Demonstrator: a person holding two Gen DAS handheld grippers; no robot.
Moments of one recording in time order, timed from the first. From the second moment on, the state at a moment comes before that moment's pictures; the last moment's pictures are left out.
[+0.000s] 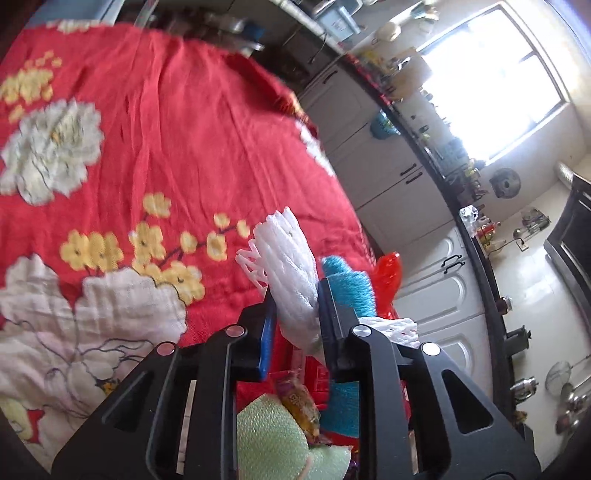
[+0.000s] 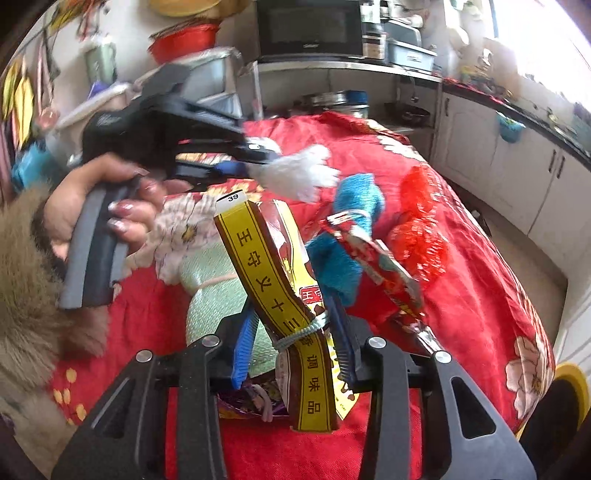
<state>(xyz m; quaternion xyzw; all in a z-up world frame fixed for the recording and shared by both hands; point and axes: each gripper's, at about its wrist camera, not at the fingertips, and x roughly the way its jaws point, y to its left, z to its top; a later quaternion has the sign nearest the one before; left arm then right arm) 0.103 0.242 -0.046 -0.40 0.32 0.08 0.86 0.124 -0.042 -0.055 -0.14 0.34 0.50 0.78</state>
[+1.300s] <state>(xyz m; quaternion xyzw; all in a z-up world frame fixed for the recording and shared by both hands) 0.139 0.033 0.025 -0.13 0.29 -0.05 0.95 0.168 -0.245 -0.017 0.02 0.30 0.25 0.92</state>
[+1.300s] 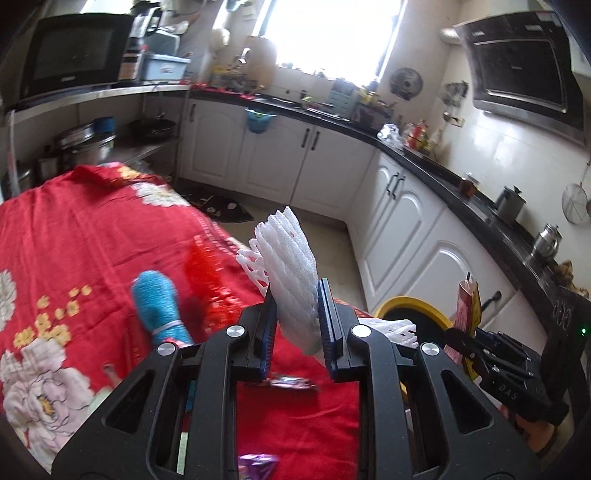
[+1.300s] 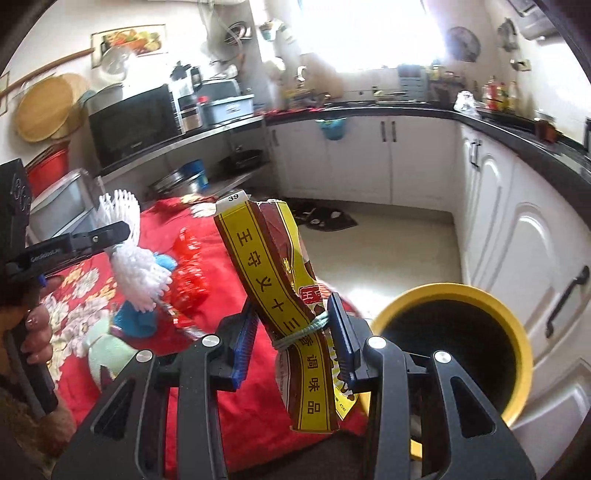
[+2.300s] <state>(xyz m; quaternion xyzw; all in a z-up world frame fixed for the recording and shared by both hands) 0.201 -0.128 0.009 -0.02 0.31 -0.15 0.94 0.183 -0.375 -0.040 0.11 0.30 0.12 0.94</state>
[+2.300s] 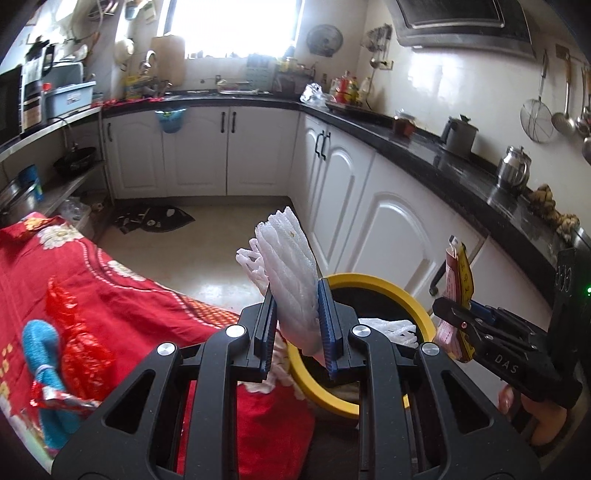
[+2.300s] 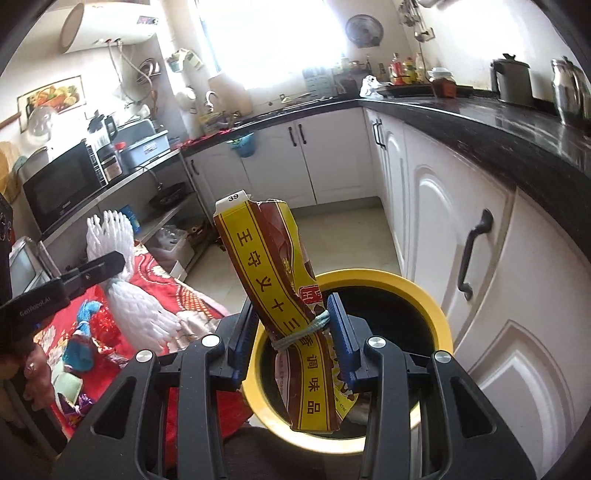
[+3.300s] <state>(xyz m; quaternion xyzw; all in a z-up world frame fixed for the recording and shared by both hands) 0.243 -0.164 -0.044 -0.03 0.38 -0.15 0.91 0.212 -0.395 -0.073 0.11 0.34 0.07 0.93</state>
